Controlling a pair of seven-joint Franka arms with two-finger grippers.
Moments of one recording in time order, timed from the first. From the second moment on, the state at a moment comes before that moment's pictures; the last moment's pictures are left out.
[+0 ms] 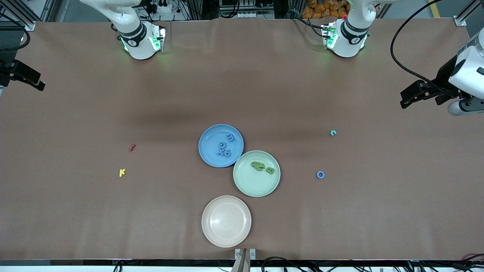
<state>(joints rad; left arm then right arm) -0.04 0.07 -0.10 -1.44 0.02 1.53 -0.24 -0.05 -0.01 0.02 -1.46 -0.02 1.43 0.09</state>
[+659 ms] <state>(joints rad) -0.04 0.07 -0.10 -1.44 0.02 1.53 -0.24 -0.05 0.00 -0.03 -1.54 -0.02 1.53 0.09</state>
